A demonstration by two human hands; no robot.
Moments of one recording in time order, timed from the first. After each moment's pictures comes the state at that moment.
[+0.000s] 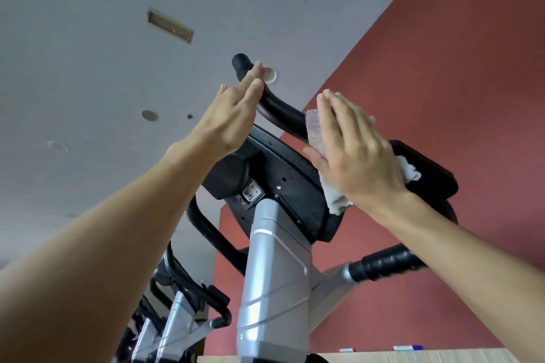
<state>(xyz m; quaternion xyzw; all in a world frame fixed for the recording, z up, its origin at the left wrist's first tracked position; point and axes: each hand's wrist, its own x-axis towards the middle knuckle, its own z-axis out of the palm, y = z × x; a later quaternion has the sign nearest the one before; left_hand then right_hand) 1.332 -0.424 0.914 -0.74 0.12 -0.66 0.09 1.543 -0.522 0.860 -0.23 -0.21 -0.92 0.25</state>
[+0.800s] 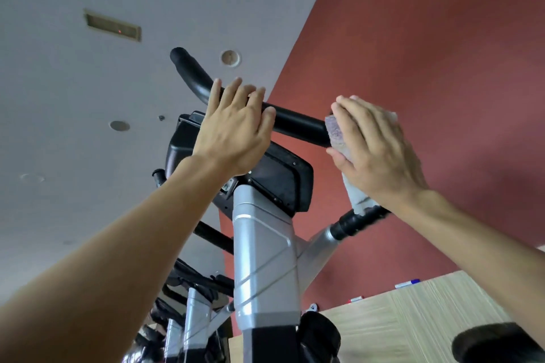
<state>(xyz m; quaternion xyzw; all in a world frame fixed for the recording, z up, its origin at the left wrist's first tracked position) 1.391 -0.461 0.874 -0.65 -0.05 -0.62 0.44 1.622 -0.549 0.799 -0.29 -0.22 -0.88 0.30</state>
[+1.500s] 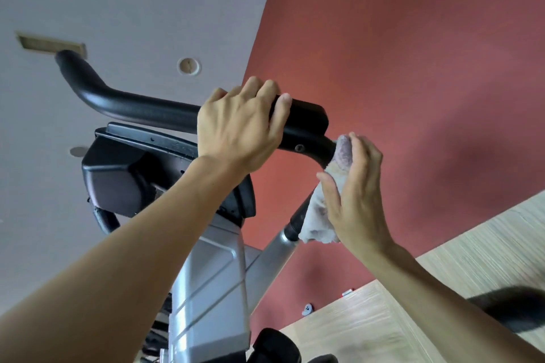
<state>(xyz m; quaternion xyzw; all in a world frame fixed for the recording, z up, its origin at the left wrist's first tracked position) 1.512 -0.514 0.855 -0.57 -0.04 -0.63 0.53 1.689 -0.496 0.731 -0.23 -0.31 -0.63 0.67</state>
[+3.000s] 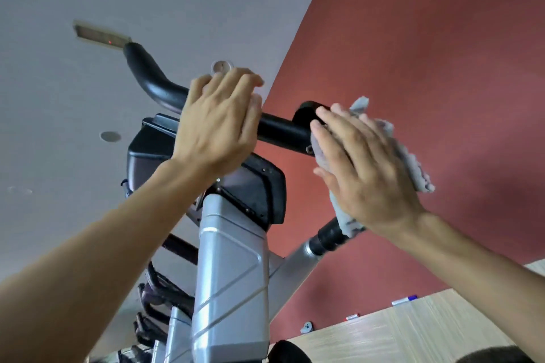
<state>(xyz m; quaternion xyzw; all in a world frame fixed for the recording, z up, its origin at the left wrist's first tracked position) 1.437 -0.474 0.877 -0.55 0.06 -0.68 0.49 1.652 -0.547 0.778 -0.23 -0.23 -0.90 0.29</state>
